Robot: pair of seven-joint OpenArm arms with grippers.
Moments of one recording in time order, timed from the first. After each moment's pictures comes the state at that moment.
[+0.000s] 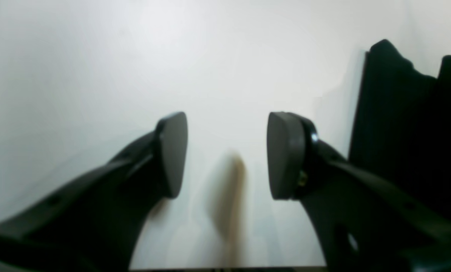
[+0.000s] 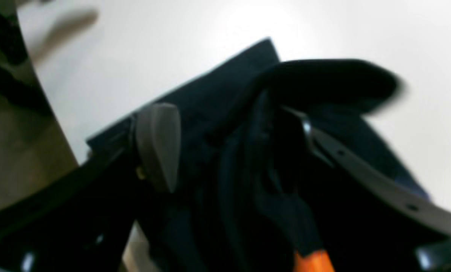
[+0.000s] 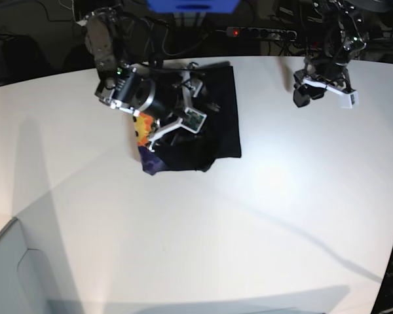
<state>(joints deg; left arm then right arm) 30.0 -7.7 -31.3 103.9 -44.8 -13.7 46.5 -12.2 2.4 -16.3 113.0 1.4 47.2 -43.9</state>
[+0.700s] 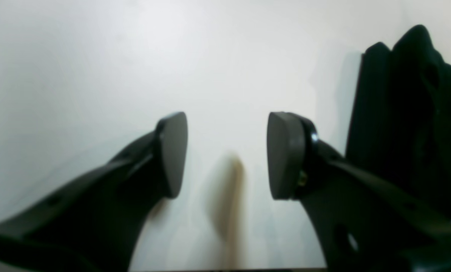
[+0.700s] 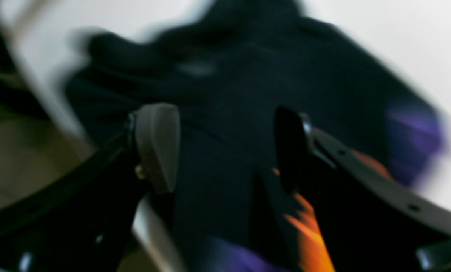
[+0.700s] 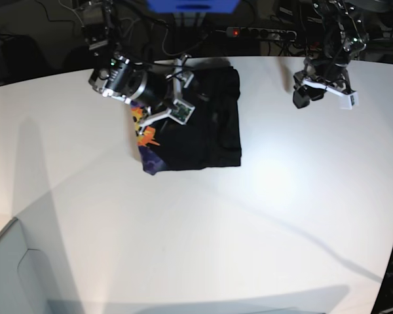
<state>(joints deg) 29.7 -7.7 -31.3 103.9 -45.0 -13.7 46.5 -16.9 2.2 -12.9 109.6 1.8 47.1 -39.3</state>
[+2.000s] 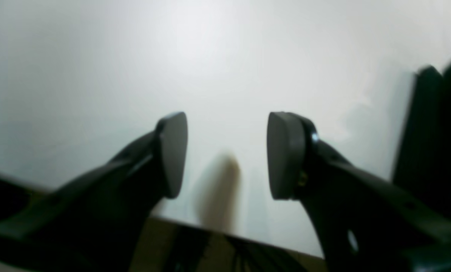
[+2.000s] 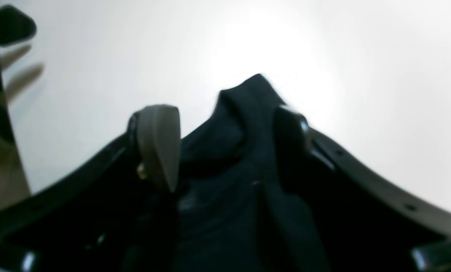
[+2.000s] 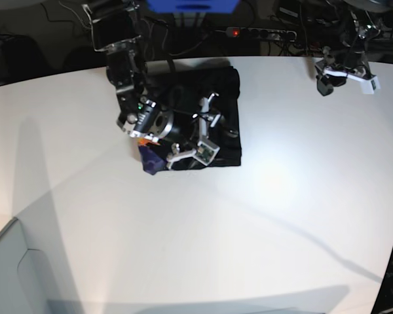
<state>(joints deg) 33.3 -7.6 -40.5 103.9 -45.0 -13.9 46.5 -1.5 -4.9 -14.1 91.0 1.4 47.2 -33.5</state>
